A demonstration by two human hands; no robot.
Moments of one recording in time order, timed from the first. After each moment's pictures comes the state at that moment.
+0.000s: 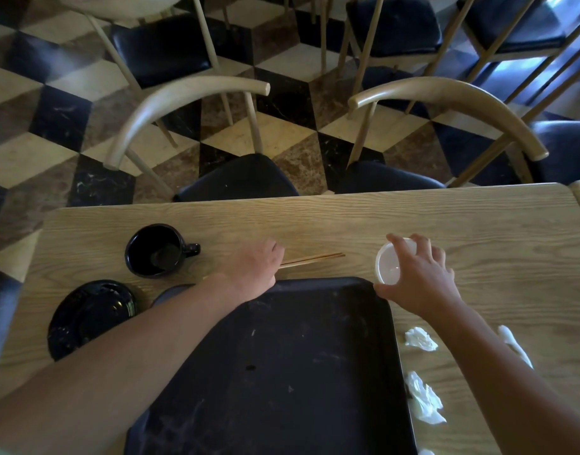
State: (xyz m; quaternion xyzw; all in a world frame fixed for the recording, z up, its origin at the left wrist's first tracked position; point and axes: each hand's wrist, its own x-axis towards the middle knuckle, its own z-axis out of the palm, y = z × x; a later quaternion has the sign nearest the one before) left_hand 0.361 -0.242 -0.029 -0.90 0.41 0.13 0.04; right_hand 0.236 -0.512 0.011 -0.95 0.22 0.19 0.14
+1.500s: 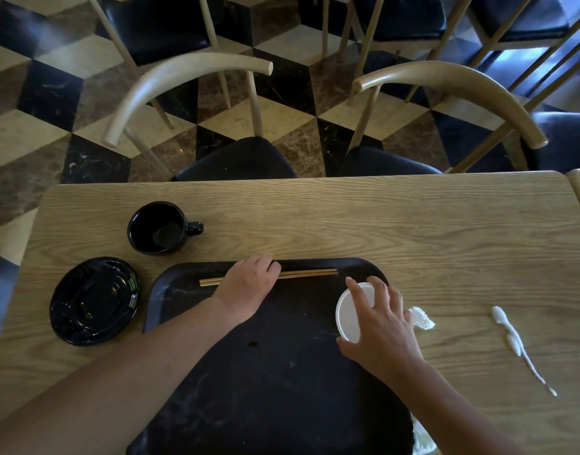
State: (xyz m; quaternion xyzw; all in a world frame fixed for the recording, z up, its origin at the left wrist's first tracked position) left_hand 0.302 -0.206 -0.042 -0.90 0.40 0.17 0.03; right_hand 0.154 -0.418 -0.007 -0.96 0.13 0.21 0.12
